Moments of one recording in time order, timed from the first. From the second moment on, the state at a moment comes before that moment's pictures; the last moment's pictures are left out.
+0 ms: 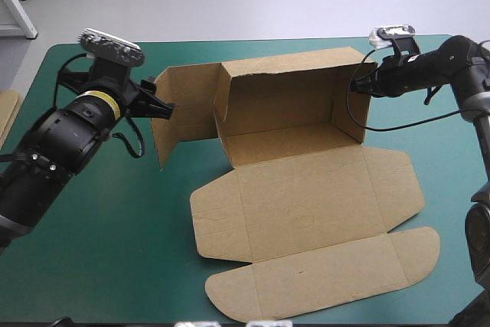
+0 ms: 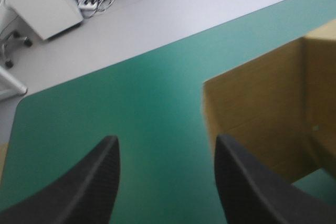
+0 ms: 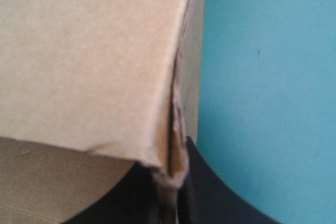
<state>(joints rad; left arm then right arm) -0.56 1.22 -1.38 0.58 0.85 -0.30 -0.05 1.72 -1.67 0.55 1.03 -0.50</state>
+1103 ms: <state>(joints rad) -0.05 1.22 -1.39 0.16 1.02 0.03 0.00 1.96 -1.91 0.35 1.18 -0.27</state>
